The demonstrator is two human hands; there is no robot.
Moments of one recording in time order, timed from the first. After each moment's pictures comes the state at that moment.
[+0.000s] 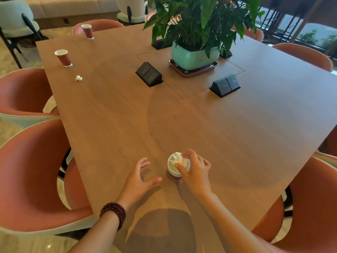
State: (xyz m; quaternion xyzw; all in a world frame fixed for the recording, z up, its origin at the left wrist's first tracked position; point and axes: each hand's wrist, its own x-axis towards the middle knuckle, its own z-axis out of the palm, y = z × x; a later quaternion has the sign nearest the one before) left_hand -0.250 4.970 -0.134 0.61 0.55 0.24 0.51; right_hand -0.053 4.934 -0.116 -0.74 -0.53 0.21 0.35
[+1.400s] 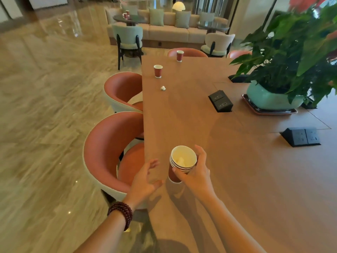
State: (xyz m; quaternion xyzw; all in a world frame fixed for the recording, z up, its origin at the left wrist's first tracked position) left_hand -0.375 4.916 -0.092 0.53 0.63 0.40 0.40; right_hand -0.195 4.955 -0.060 -0.57 -0.64 0.39 0.35
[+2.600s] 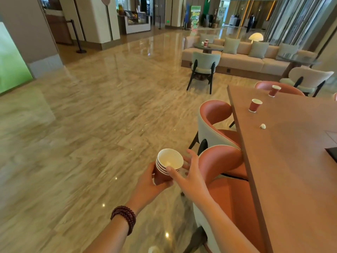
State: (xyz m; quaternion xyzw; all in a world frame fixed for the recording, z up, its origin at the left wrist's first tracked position) left_hand -0.797 4.854 -0.071 0.40 0.69 0.52 0.31; right_hand -0.664 4.933 -0.023 -0.36 -0.71 0.52 0.30
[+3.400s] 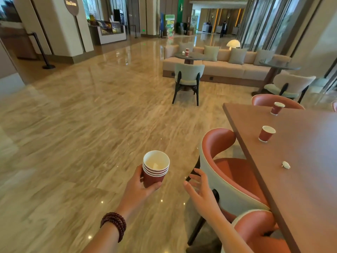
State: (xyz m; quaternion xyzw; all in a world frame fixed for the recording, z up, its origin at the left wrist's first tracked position) left_hand -1.041 5.166 -0.063 0.42 0.68 0.51 0.31; right_hand -0.840 5.231 -0.042 -0.48 -0.66 0.50 0.29
